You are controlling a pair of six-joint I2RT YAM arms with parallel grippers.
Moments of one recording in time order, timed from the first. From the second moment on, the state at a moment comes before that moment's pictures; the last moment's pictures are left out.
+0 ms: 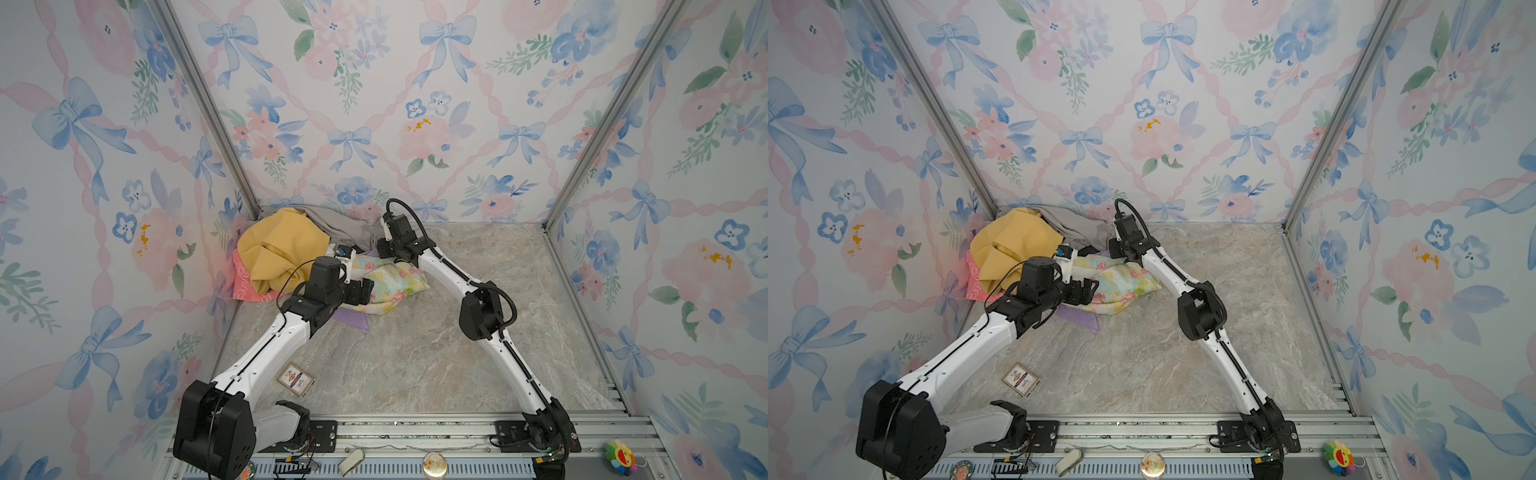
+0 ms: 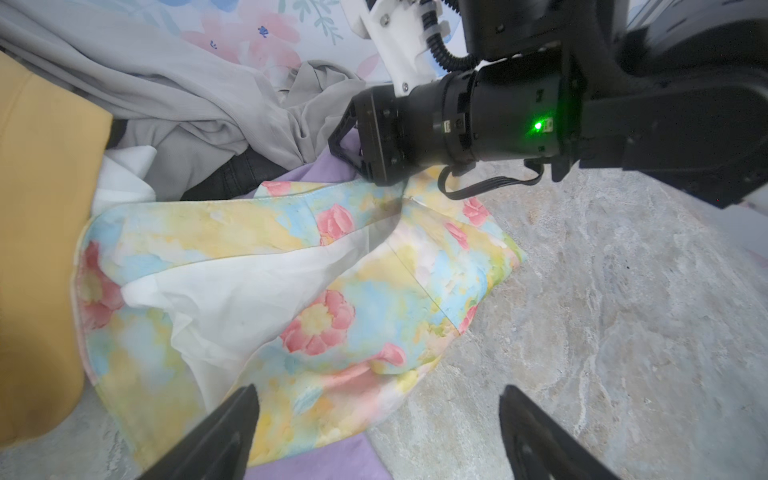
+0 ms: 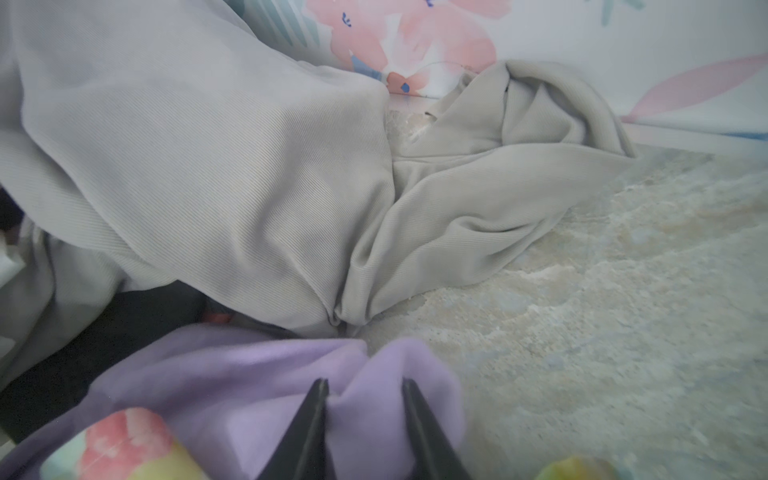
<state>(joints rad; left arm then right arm) -0.34 1.22 0.87 -0.26 0.09 -0.15 0.62 2.74 2.64 -0.55 -0.01 0.28</state>
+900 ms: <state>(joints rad) -0.27 1.15 0.85 -0.21 0.06 -0.22 0.71 2.40 2.59 -0.38 0.07 0.15</state>
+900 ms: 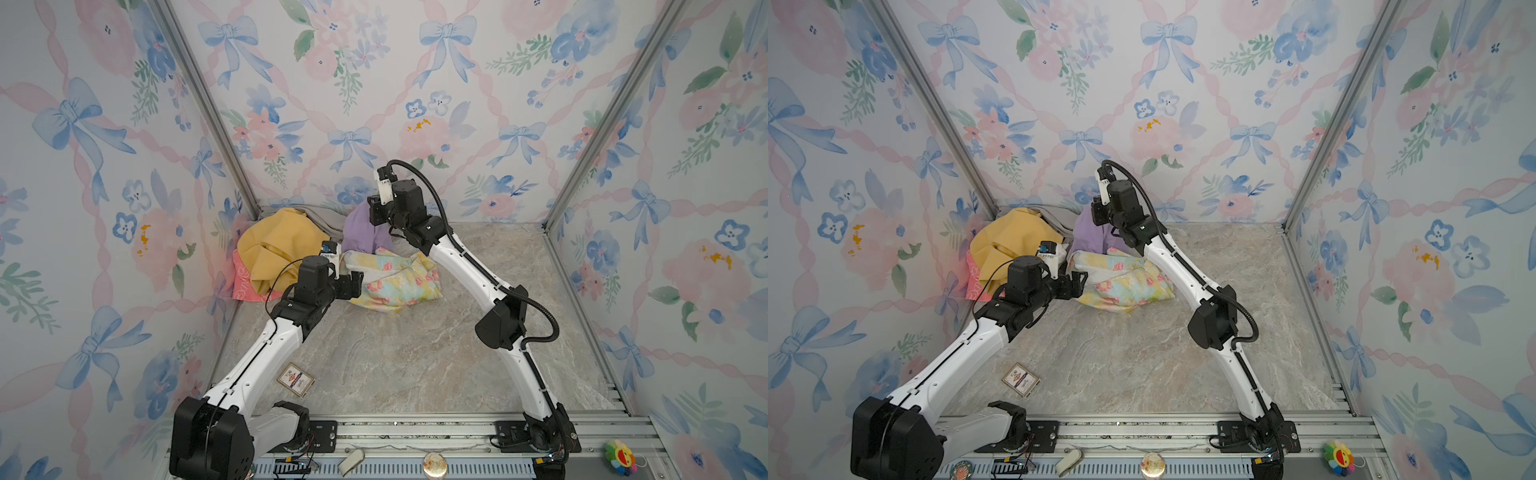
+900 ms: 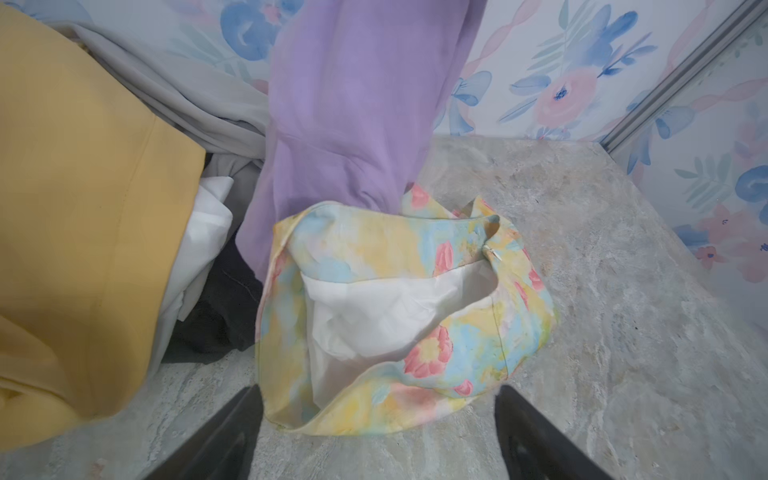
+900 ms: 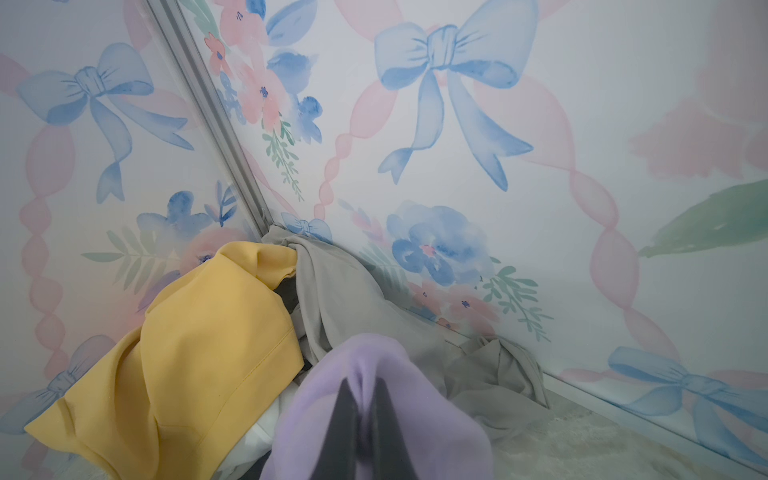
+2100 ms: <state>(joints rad) -0.26 1.13 0.83 -0.20 0.02 -0.23 0.30 1.96 2.58 -0.23 0.13 0.09</state>
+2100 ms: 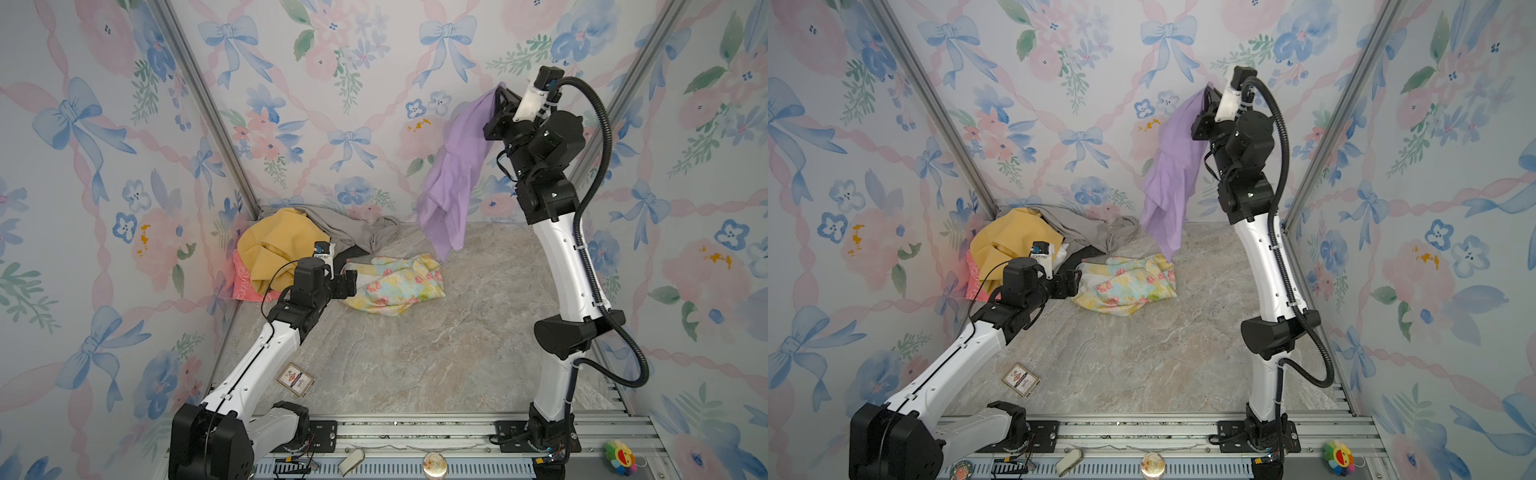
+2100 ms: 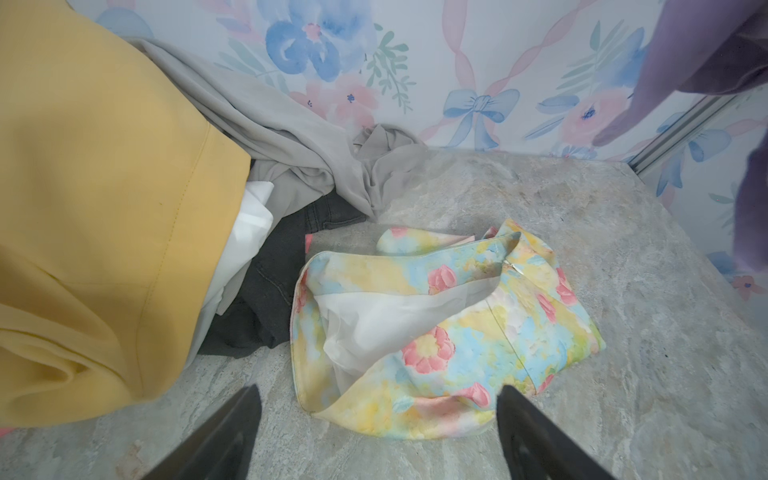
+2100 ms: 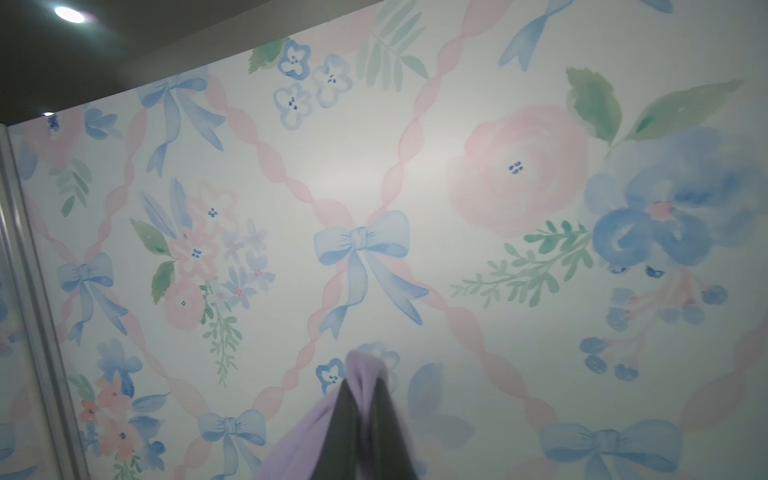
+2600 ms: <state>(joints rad) -0.29 1.11 0.83 -0.20 0.02 -0.23 0.02 1.83 2.25 -0.37 0.17 0.12</state>
